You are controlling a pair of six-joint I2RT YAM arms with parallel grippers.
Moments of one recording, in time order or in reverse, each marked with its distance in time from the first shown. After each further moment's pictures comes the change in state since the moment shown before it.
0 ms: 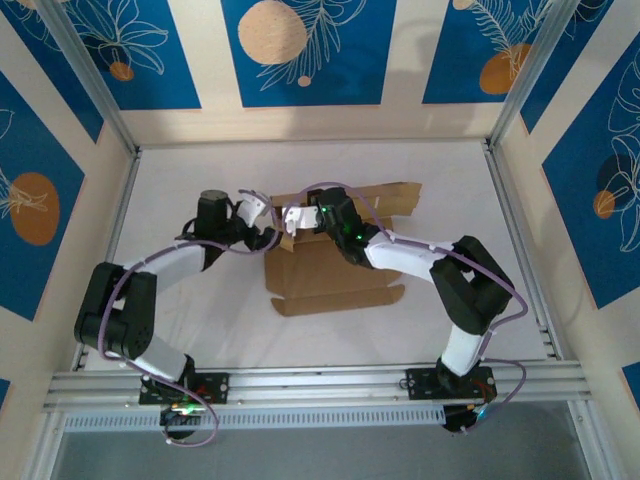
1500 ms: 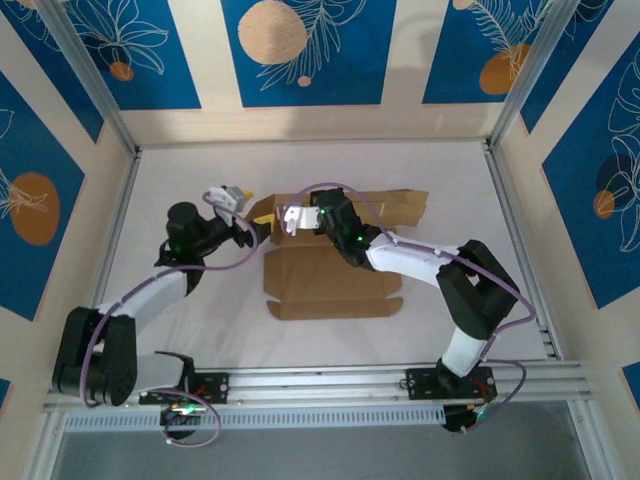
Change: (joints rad) left arm 0.107 -0.280 -0.182 0.373 0.122 -0.243; right arm 0.013 -0.039 0.008 -0.071 0.086 0.045
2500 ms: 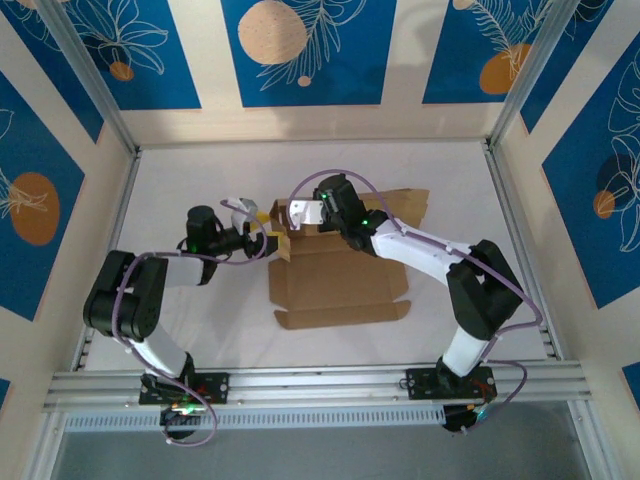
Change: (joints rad) left arm -0.005 0.385 0.002 0.181 0.243 -0.091; right arm -0.039 -0.015 0.118 -0.288 -0.132 0.075
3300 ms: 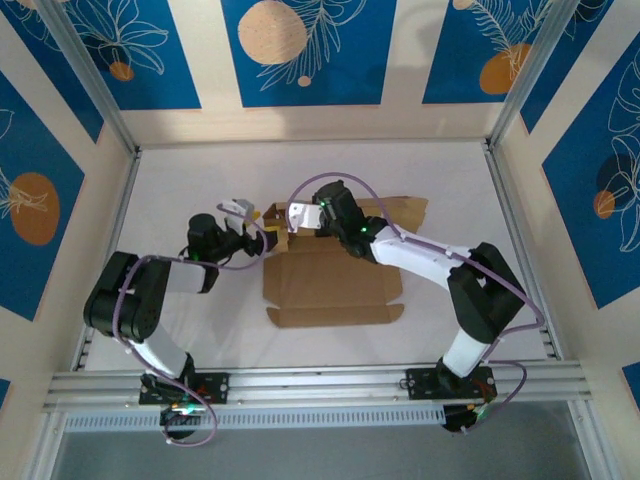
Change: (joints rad) left arm -0.018 0.012 -0.064 0.141 -0.233 -0.055; right arm 0.024 -0.024 -0.042 0.008 0.007 0.109
